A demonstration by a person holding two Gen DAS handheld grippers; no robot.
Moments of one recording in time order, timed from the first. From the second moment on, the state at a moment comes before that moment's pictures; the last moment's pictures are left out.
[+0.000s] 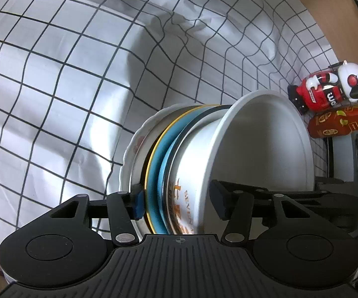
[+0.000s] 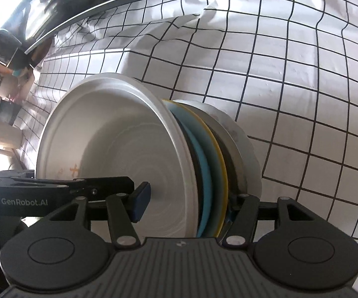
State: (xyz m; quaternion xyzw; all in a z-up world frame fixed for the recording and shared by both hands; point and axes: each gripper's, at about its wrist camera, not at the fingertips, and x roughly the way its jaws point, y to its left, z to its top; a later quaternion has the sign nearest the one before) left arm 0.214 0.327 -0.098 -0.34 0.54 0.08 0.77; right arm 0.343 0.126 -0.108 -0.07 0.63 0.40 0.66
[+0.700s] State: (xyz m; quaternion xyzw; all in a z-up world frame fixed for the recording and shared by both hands) left arm 0.208 0.332 -0.068 -0.30 0.52 0.11 0.79; right arm 0.349 0.096 -0.073 -0.03 0.60 0.41 0.68
